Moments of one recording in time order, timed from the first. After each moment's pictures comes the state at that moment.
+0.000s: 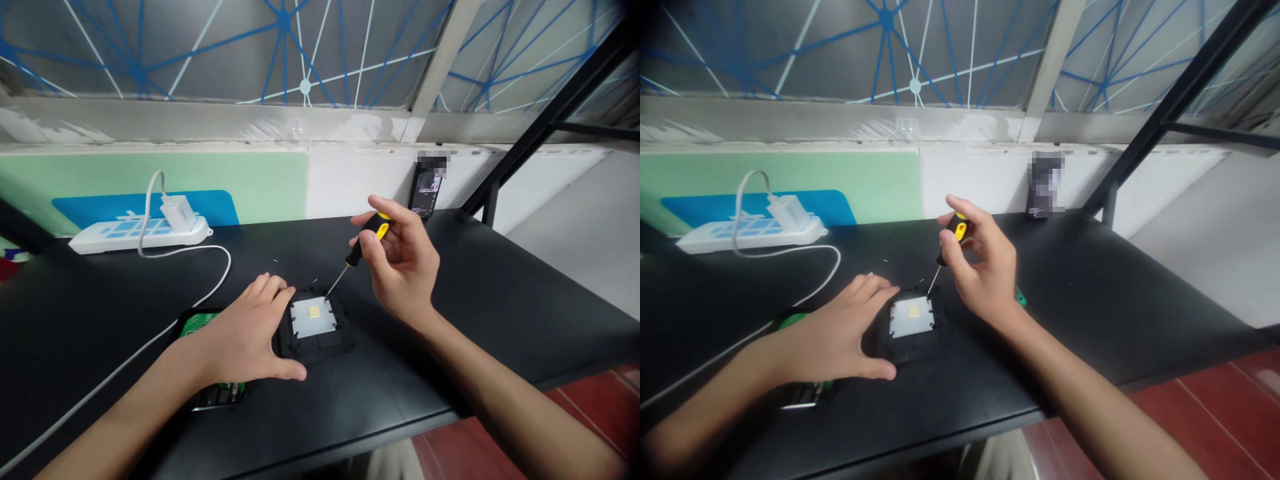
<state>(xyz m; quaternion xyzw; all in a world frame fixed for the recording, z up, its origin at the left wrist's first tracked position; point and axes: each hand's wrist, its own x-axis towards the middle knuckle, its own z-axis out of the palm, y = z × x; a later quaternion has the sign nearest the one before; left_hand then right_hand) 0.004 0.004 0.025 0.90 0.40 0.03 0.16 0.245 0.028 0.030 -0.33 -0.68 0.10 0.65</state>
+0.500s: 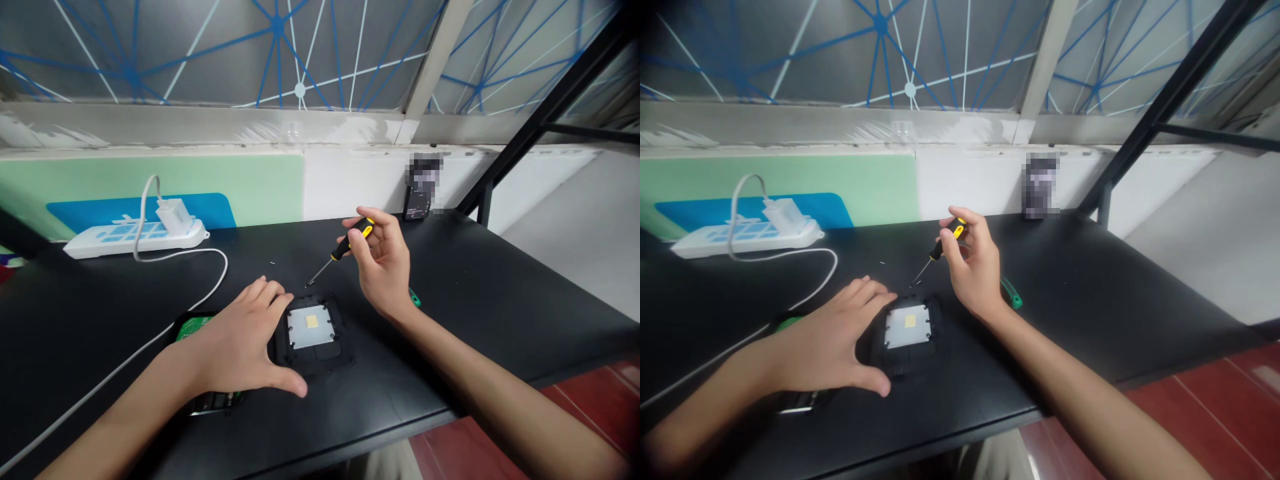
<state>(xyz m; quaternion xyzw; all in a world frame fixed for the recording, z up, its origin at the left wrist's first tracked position) 0.003 0.002 0.026 0.91 0.39 0.03 0.14 0.243 0.049 0.008 -0.35 -0.62 0.19 0.68</state>
